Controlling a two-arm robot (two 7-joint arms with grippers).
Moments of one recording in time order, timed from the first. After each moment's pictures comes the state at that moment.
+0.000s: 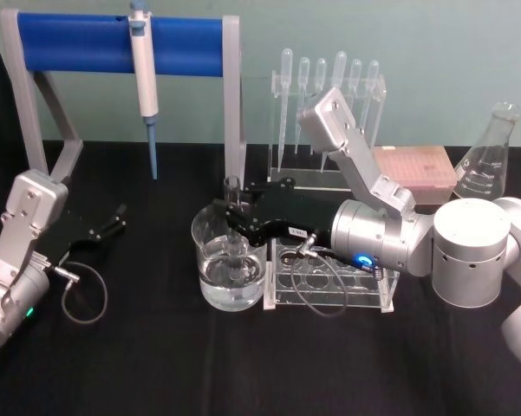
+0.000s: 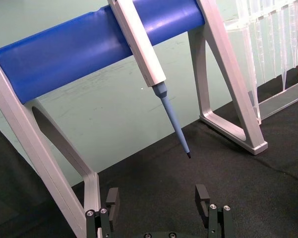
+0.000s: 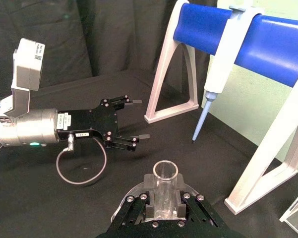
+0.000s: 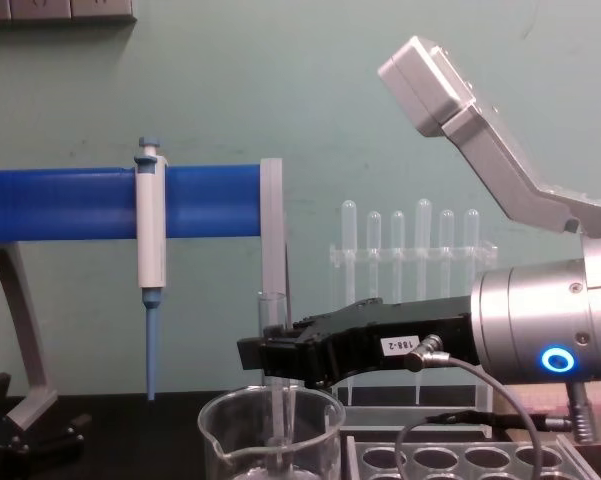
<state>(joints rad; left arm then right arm) -0.20 0.60 0.45 -1.41 -0.25 -0.12 0.03 0.52 0.42 -0.68 -1.53 0.45 0.29 0.46</state>
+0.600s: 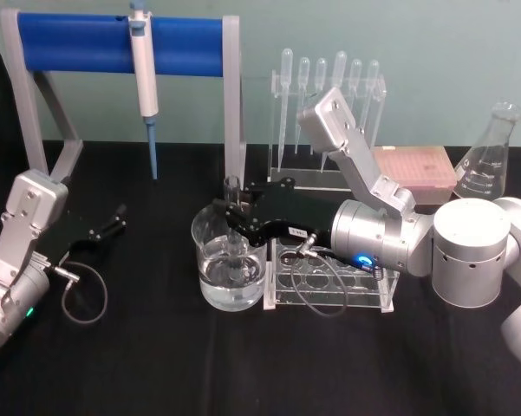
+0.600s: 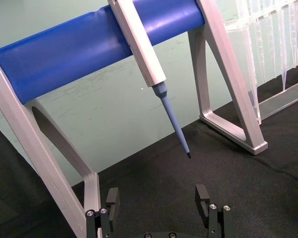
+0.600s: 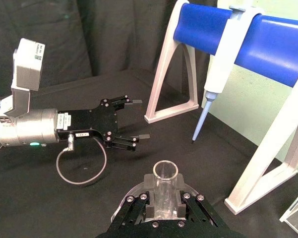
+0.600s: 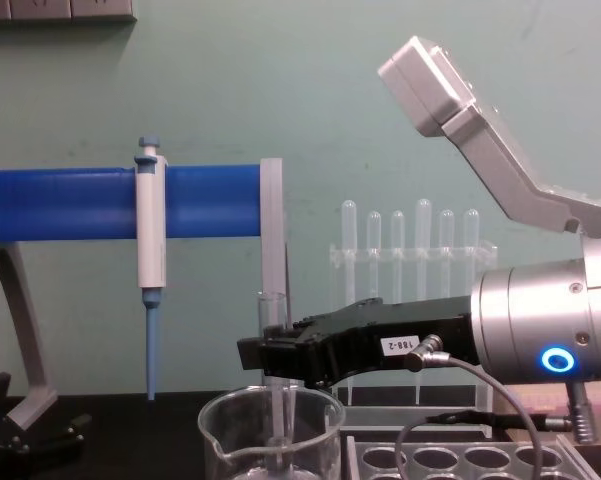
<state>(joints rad) -0.20 0.60 0.45 -1.41 -0.25 -0.12 0.03 0.52 0.42 -0.68 -1.53 0.45 0.29 0.46</state>
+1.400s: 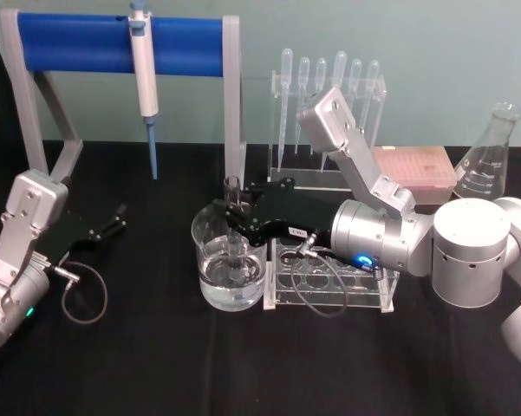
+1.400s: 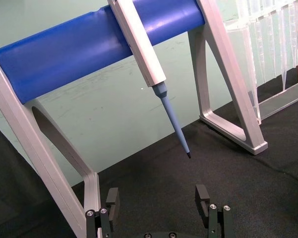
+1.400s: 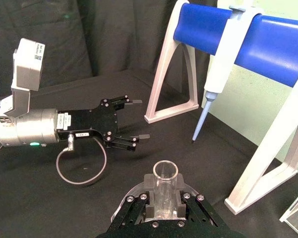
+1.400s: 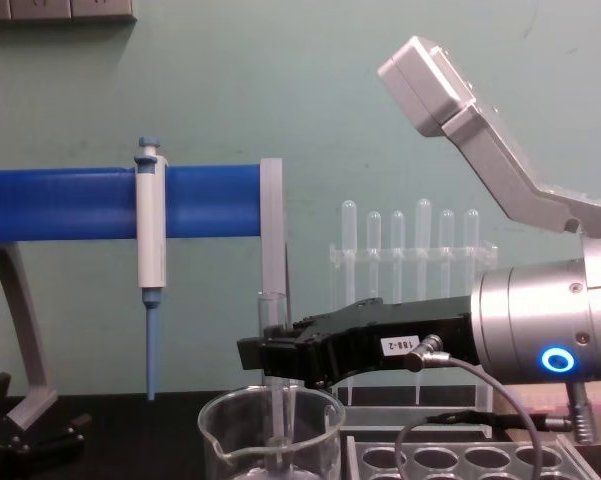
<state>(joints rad) -0.20 0.60 0.45 -1.41 -0.25 -0.12 0.03 0.52 0.42 -0.68 -1.53 0.45 0.29 0.46</state>
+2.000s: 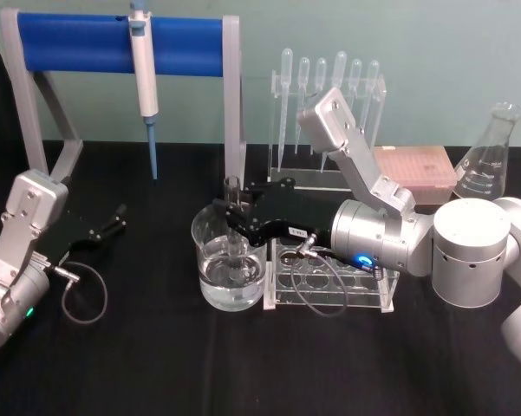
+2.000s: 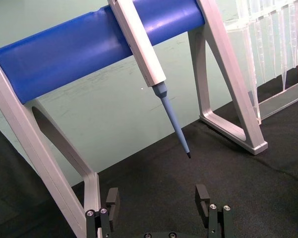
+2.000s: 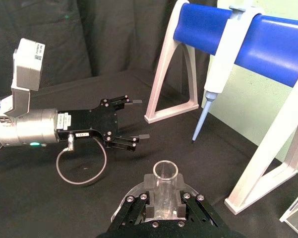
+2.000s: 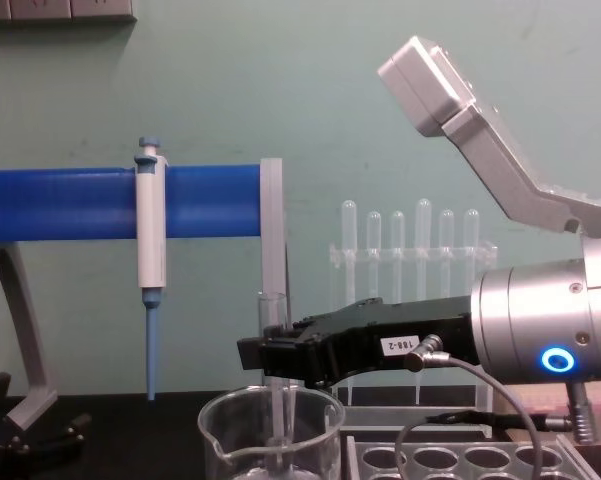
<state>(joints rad) -0.20 0.60 0.45 -1.41 -0.25 -0.12 0.03 0.52 0.42 -0.68 -1.53 0.45 0.29 0.46</state>
